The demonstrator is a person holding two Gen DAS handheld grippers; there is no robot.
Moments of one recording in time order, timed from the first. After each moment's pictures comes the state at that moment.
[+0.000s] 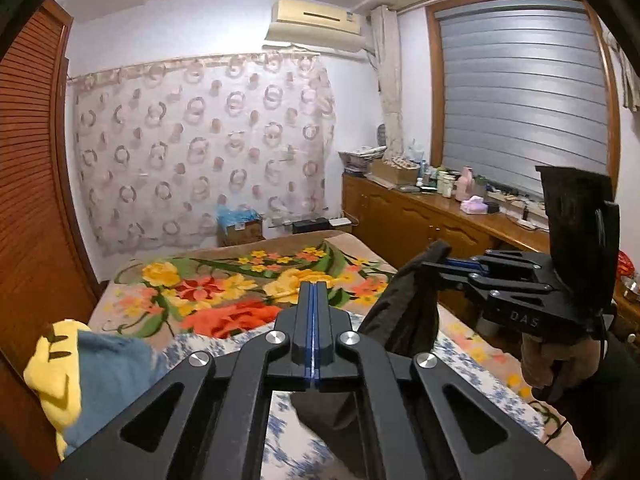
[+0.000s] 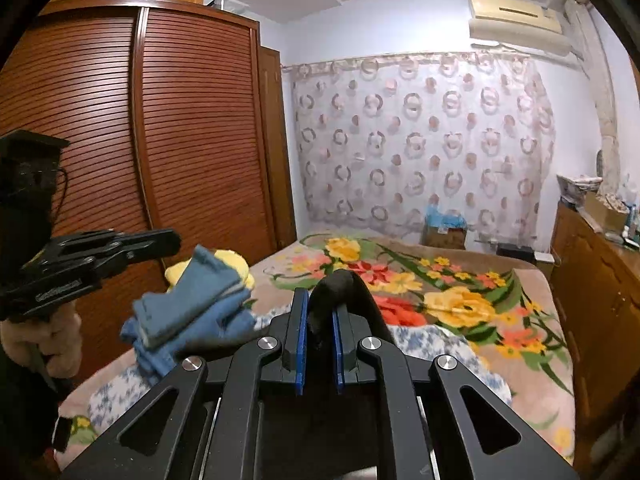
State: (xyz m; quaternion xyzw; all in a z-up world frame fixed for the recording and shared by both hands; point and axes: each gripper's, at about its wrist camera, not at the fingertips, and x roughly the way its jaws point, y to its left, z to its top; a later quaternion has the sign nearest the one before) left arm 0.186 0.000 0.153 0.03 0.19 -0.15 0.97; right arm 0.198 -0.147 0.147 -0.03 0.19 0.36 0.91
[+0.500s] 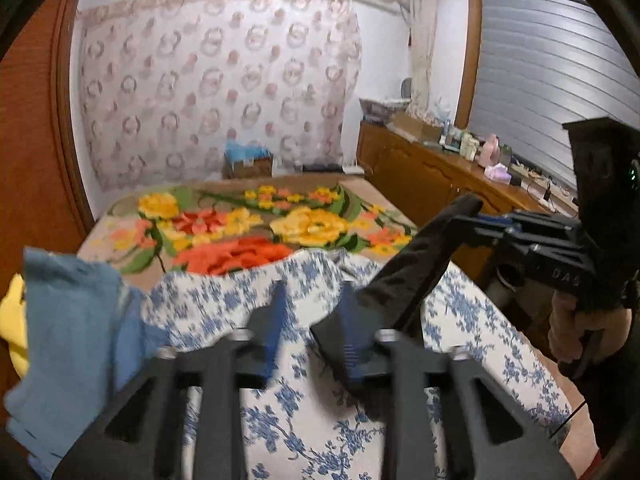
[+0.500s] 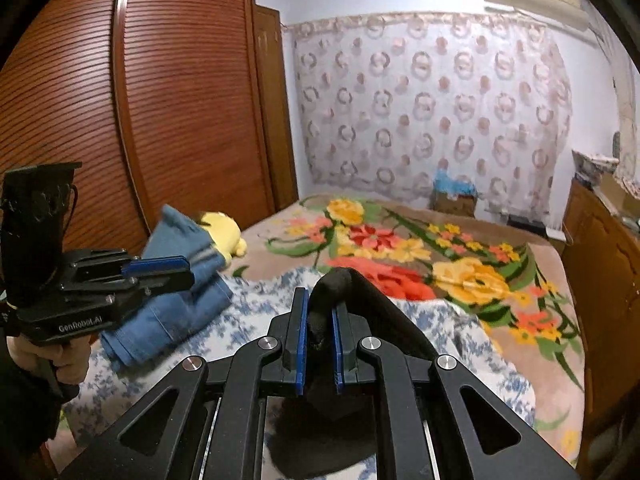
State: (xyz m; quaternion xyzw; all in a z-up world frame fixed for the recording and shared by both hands) left arm 0.251 0.015 0.045 -0.01 0.29 -0.14 0.95; right arm 0.298 -0.117 0.091 -0.06 0.26 0.35 0.90
